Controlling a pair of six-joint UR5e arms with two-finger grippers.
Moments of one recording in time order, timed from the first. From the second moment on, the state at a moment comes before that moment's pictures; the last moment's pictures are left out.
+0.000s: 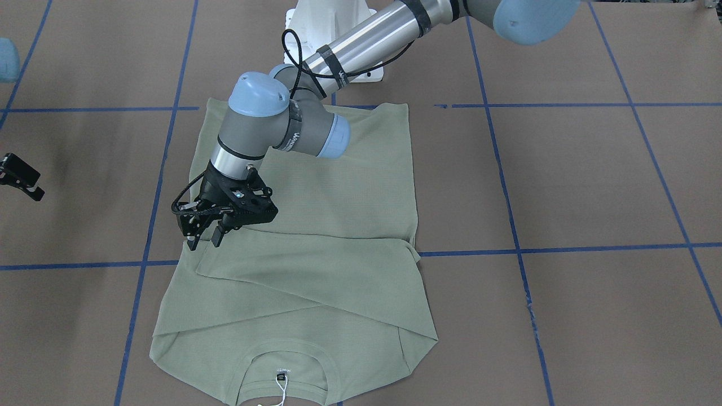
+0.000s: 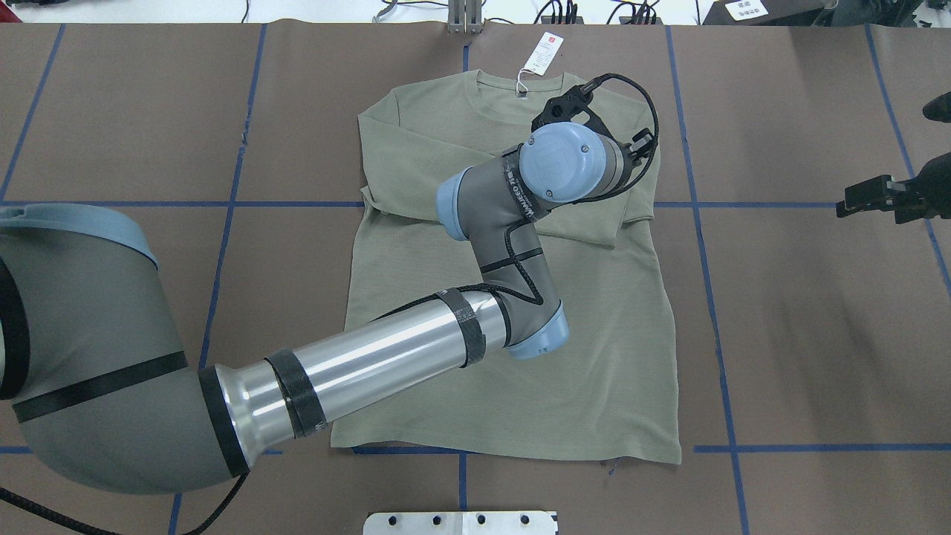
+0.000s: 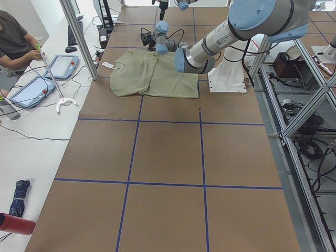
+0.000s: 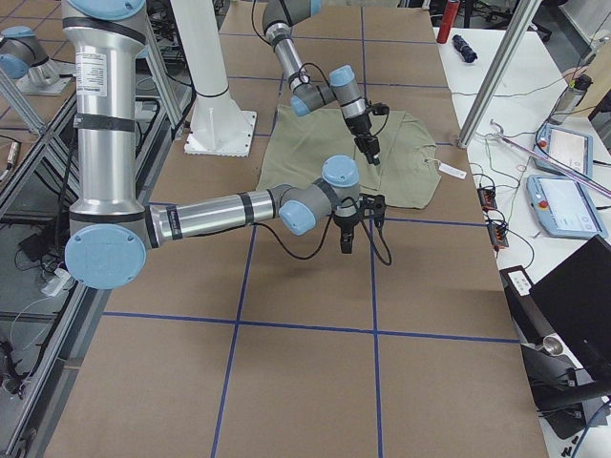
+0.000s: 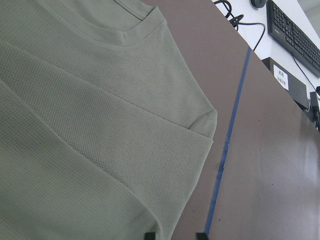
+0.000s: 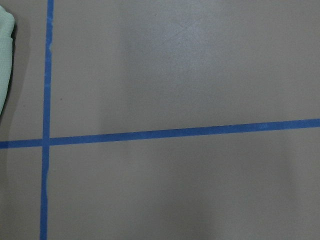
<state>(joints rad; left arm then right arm) -0.49 -2.93 -0.63 -2.52 -1.57 -1.81 1.14 -1.62 1.78 -1.09 2.21 0.81</state>
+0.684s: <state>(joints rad) -0.53 -2.61 -1.22 -2.22 -1.81 -1.64 0.96 -1.60 1.88 -1.05 2.15 1.19</state>
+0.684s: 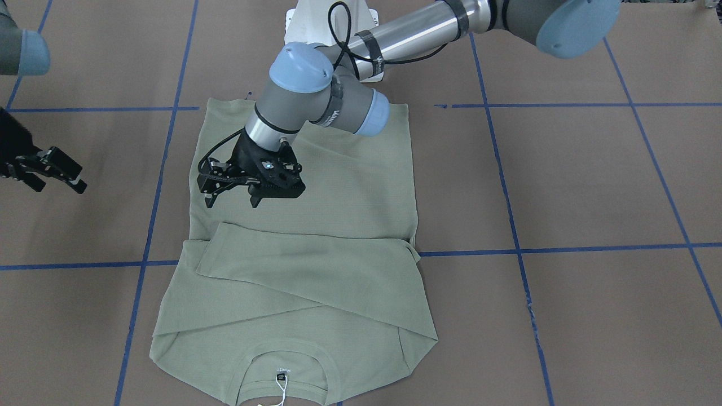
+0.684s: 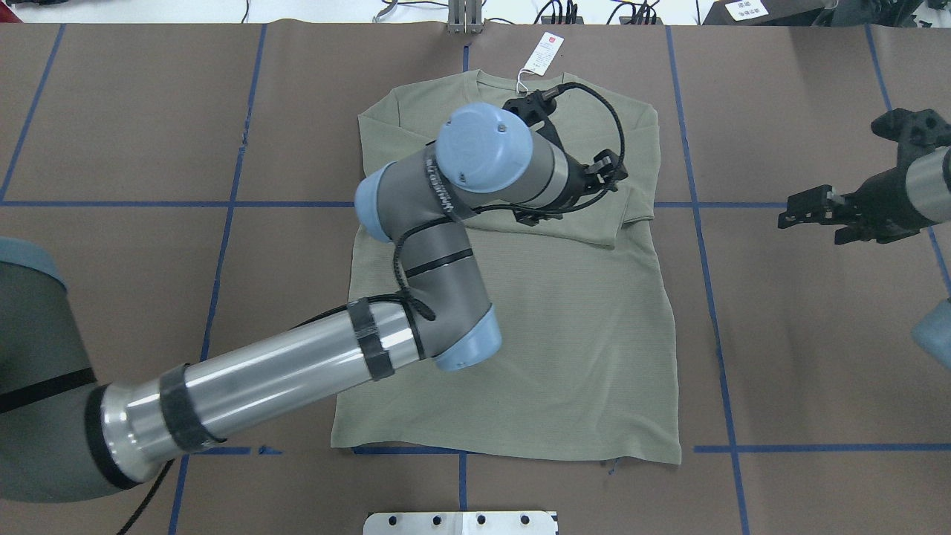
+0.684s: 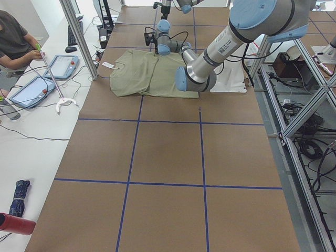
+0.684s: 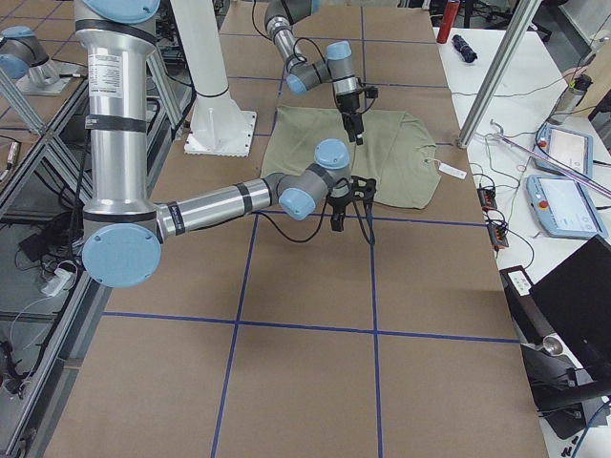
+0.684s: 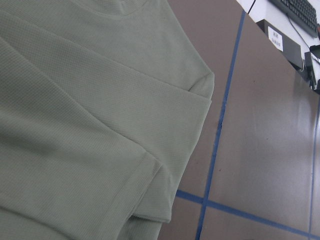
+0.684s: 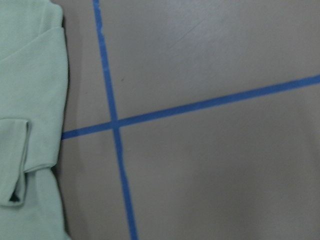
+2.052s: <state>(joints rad) -0.62 -2.15 -1.73 -2.04 -1.93 -1.40 -0.02 -1.62 2.20 -1.41 1.31 2.14</state>
